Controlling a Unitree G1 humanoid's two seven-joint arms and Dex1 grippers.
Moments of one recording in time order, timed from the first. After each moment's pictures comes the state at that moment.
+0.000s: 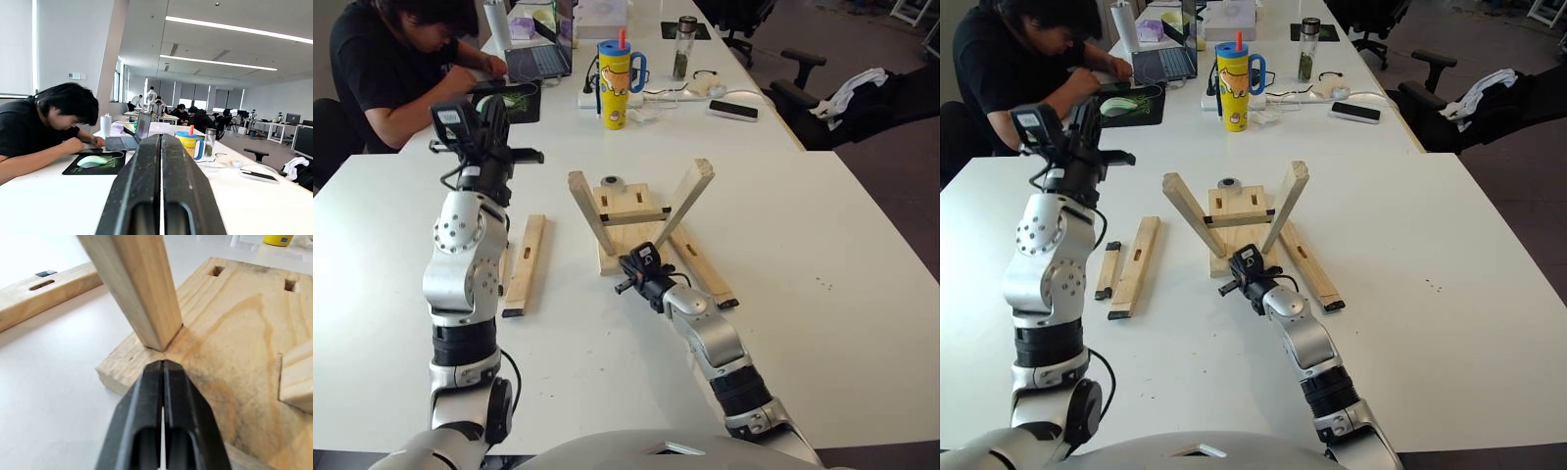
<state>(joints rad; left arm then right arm) -0.35 0.21 0.14 -0.34 -0.29 0.38 0.03 -0.19 -0.01 0.32 0.06 0.00 0.47 0.28</state>
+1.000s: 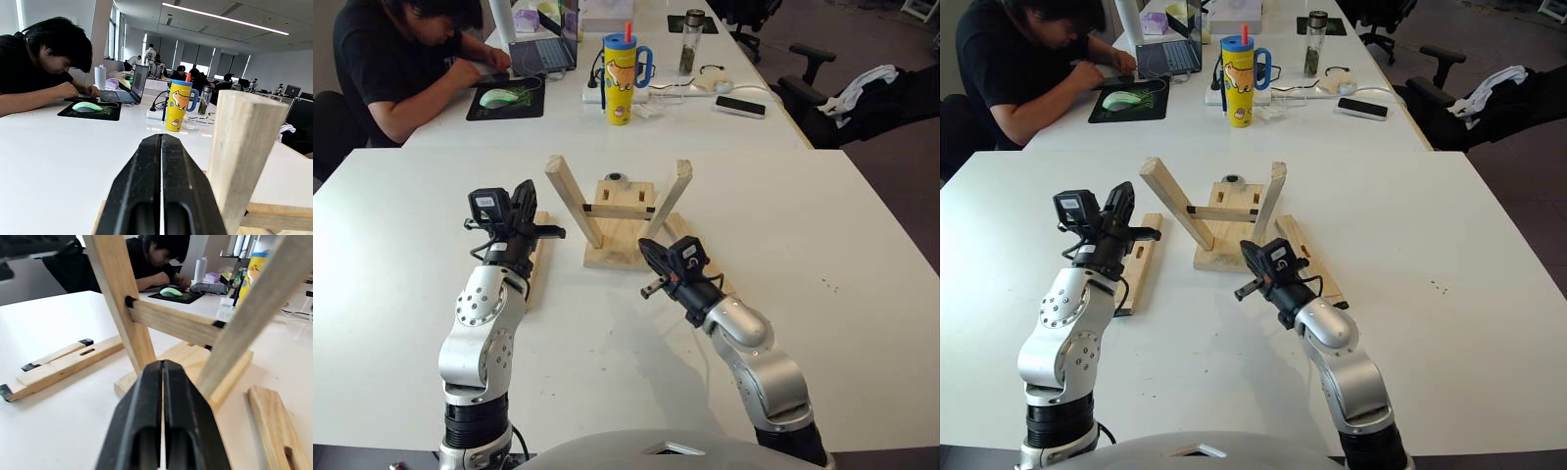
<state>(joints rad) -0.06 0.09 0.07 -0.54 -0.29 0.45 0.02 0.09 -0.13 0.21 -0.56 0.10 0.52 0.32</state>
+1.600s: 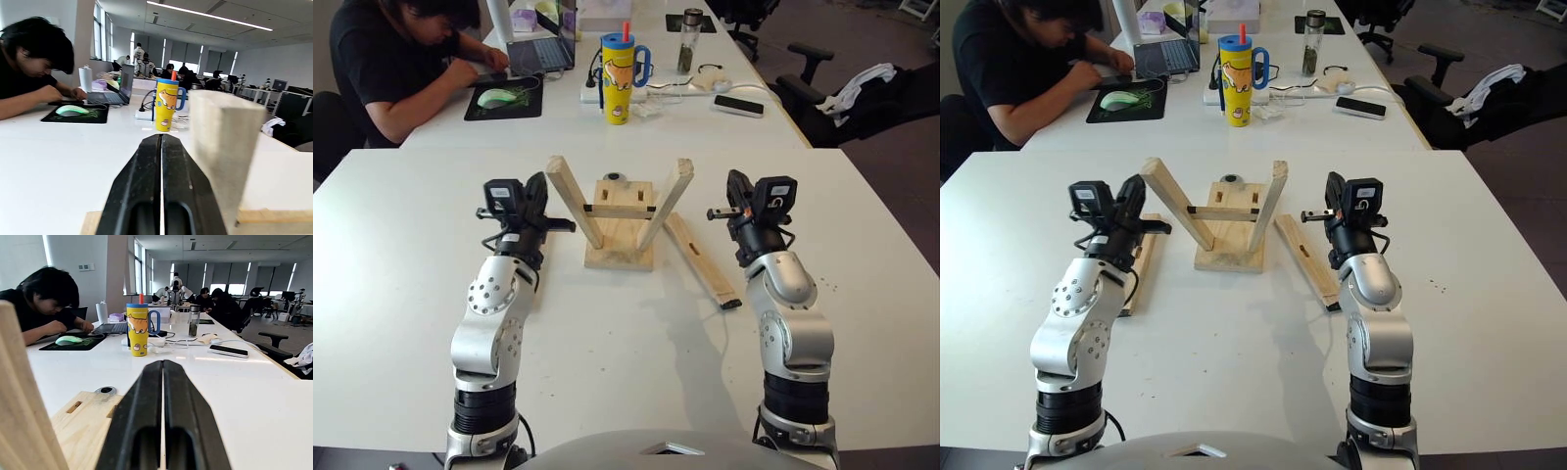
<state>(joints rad) -0.13 0.09 0.08 -0.49 -0.20 0.41 0.05 -0.18 -0.05 -0.10 -0.45 0.10 0.44 0.04</state>
